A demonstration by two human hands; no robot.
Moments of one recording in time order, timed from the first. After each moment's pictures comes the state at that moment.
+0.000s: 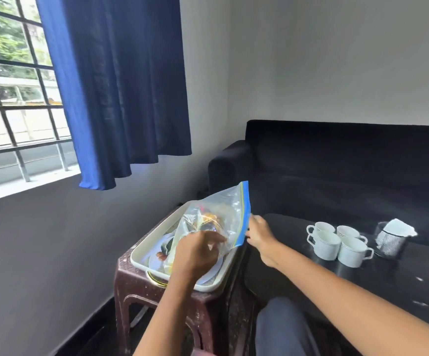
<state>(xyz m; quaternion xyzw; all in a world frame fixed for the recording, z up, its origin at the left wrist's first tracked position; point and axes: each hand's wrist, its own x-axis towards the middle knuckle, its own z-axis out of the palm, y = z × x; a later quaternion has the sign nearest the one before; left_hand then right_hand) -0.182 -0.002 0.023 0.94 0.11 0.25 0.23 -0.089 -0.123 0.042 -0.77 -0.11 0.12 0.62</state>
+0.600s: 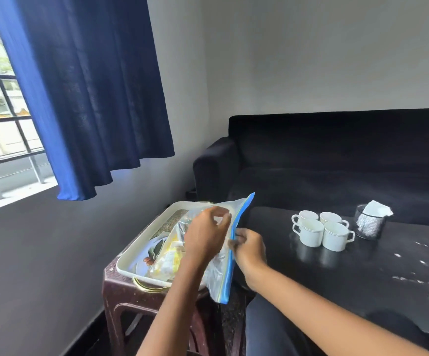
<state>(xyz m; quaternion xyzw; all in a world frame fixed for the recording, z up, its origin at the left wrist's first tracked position) -0.163 -0.052 0.067 0.90 0.13 0.21 0.36 -0.131 -0.138 0.018 -0.76 -0.03 0.03 0.64</state>
